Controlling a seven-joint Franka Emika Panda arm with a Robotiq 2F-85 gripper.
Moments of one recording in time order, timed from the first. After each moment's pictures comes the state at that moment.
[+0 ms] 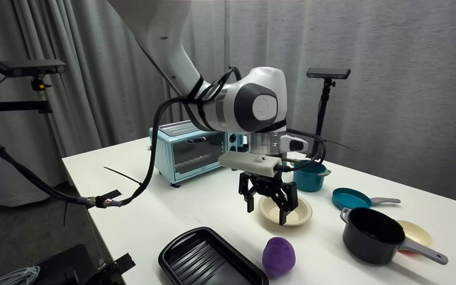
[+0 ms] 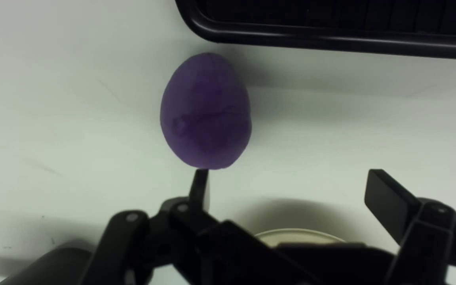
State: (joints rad) arm -0.07 0.29 -0.08 -2.15 -0.22 2.35 -0.05
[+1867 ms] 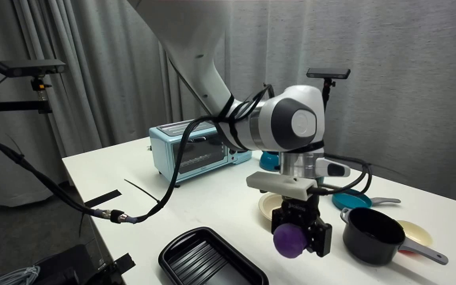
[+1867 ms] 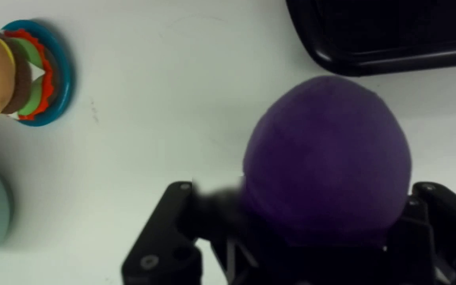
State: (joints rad) arm -0.10 0.41 -0.21 -2.03 -0.29 2.25 0.05
